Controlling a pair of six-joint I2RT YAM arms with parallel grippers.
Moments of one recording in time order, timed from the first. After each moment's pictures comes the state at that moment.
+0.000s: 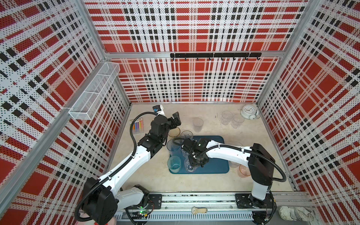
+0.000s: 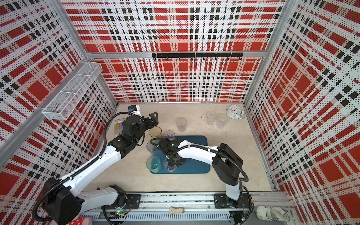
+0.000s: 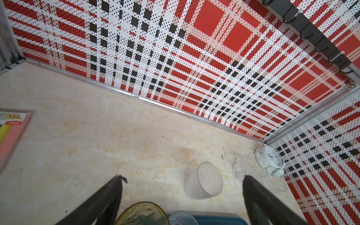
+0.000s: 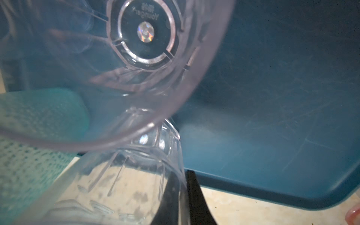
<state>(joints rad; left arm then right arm) -0.50 1.20 0.93 0.02 -0.31 -0.56 1.06 1.85 1.39 -0.97 0.06 0.79</state>
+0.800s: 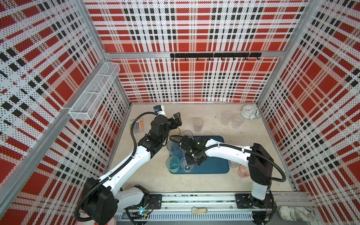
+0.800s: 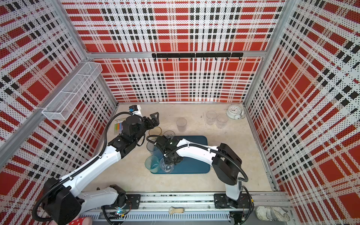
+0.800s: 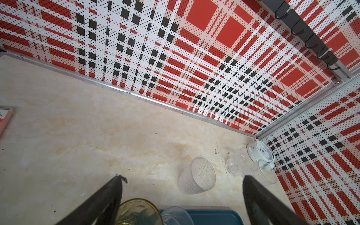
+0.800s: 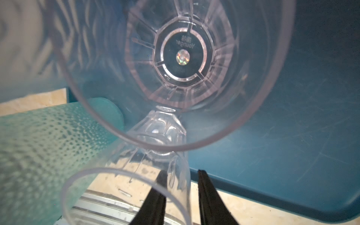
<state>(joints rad) -0.50 1.20 0.93 0.02 -0.27 -0.57 1.05 1.85 1.47 -0.96 0.05 0.78</state>
